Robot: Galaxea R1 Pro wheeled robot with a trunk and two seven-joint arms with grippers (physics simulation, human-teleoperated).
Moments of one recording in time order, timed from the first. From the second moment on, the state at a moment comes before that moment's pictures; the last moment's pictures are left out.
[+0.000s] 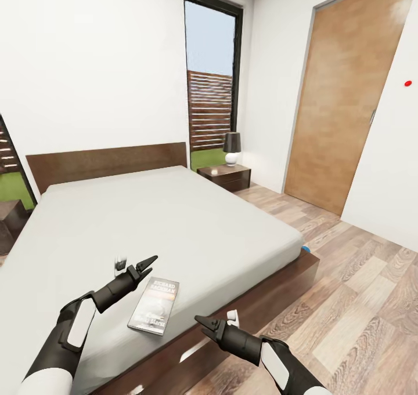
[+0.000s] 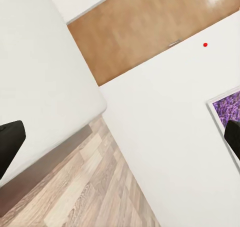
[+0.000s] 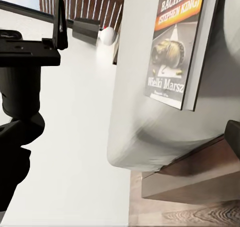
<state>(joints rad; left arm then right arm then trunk) -0.50 0.04 0.36 -0.95 0.53 0.69 -0.82 -0.49 0.11 0.11 -0.46 -0.60 0.50 0.95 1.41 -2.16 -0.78</state>
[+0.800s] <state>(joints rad) -0.50 0.04 0.36 -0.94 0.53 0.69 -0.82 -0.49 0.11 0.11 -0.46 -0.60 0.50 0.95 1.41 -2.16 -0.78</state>
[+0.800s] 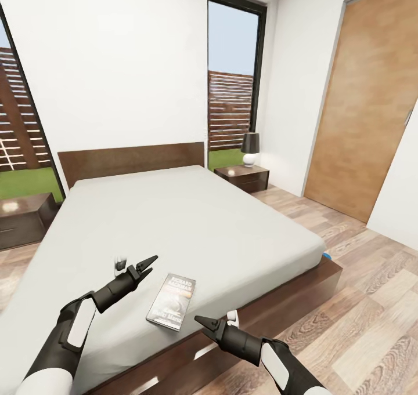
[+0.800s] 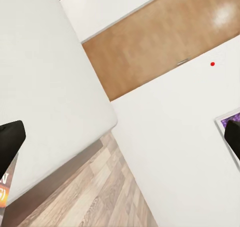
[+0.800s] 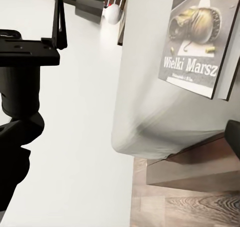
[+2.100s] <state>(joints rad) -0.50 0.04 0.36 -0.95 0.53 0.69 -0.82 -0.49 0.11 0.11 -0.46 -0.60 0.50 0.96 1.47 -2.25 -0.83</state>
